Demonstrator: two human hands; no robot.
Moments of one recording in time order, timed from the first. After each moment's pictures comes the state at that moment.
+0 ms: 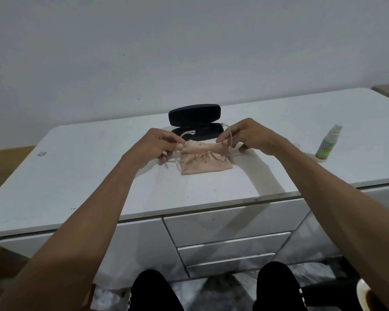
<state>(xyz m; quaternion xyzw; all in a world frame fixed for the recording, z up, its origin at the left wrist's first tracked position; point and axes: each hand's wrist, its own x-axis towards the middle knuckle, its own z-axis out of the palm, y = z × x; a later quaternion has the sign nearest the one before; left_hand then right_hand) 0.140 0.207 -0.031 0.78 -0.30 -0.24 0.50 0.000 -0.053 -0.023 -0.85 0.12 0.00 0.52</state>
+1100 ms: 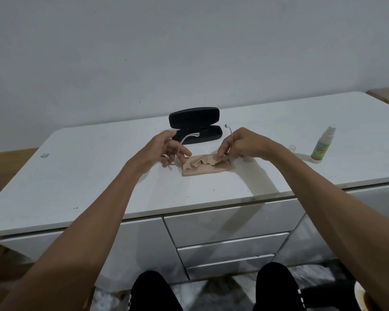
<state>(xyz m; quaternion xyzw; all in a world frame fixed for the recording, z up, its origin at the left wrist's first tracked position) 0.121 0.206 -0.026 0.77 -0.27 -0.31 0.49 -0.012 -0.037 -0.022 -0.87 0.10 0.05 0.48</state>
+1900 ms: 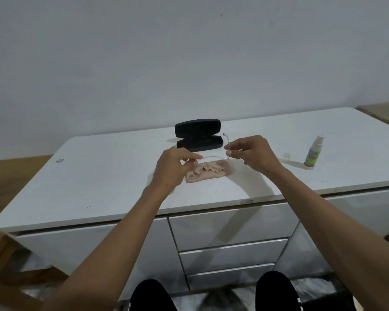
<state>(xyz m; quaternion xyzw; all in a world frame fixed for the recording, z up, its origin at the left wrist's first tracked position) 0.067 0.201 -0.052 0.81 -0.38 0.06 0.43 -0.043 -0.030 -0.036 -0.84 0.14 -0.20 0.48</state>
